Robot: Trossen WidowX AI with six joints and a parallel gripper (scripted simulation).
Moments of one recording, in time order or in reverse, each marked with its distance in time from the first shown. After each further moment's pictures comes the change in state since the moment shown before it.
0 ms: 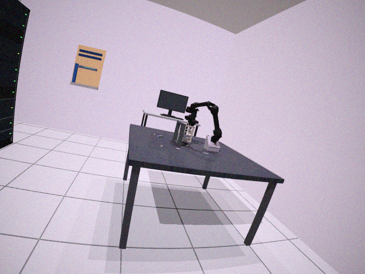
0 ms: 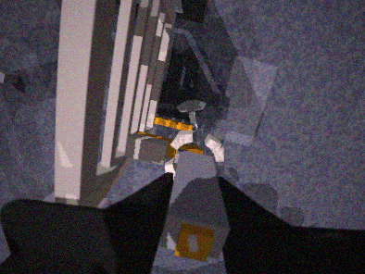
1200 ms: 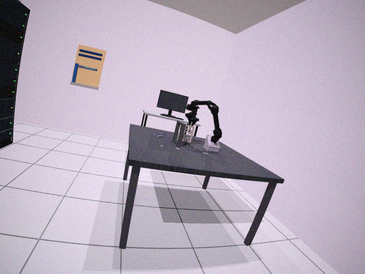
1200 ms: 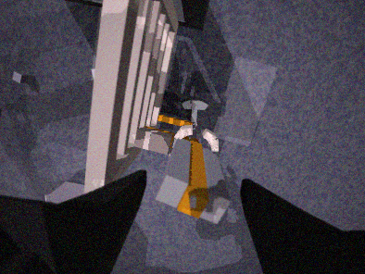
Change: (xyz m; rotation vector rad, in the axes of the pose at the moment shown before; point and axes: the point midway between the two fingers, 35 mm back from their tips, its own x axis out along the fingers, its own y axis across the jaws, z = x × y) arm -0.026 -0.001 0.002 -0.006 0.000 0.002
